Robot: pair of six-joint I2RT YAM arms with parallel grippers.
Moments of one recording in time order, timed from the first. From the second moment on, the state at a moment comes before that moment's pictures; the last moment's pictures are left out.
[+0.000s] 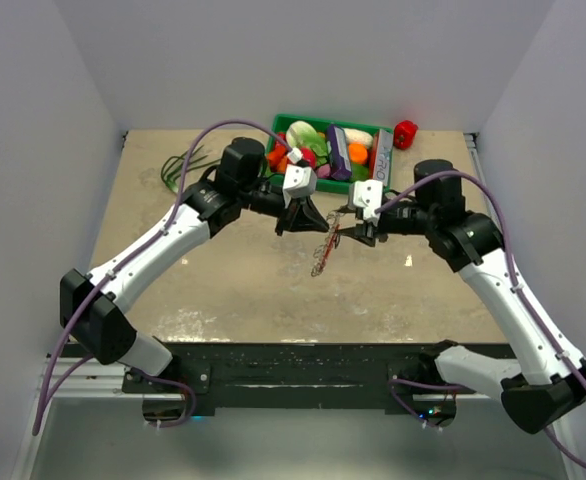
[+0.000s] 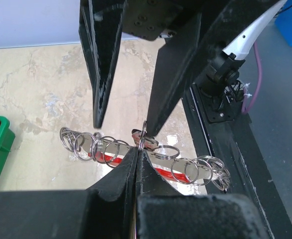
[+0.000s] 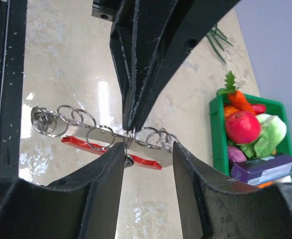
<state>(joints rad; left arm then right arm) -0.64 1.50 1.41 -0.34 1.03 0.34 0.45 1.11 1.27 -0.66 -0.75 -0.75</state>
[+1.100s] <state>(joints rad) -0.61 1.47 1.38 -0.30 1.05 0.28 0.39 1.10 1.21 -0.65 -0.99 -0.76</state>
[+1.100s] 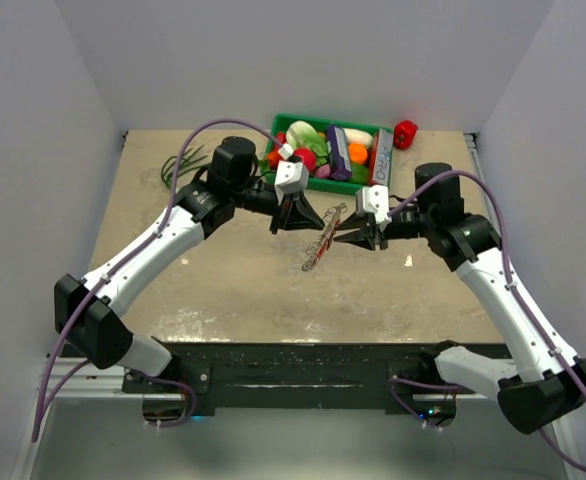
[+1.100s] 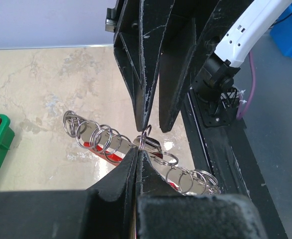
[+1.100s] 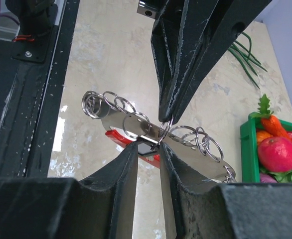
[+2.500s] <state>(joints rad) -0.61 1.47 1.36 -0.28 0.93 0.27 0.43 1.11 1.17 -0.49 -0.85 -0.58</state>
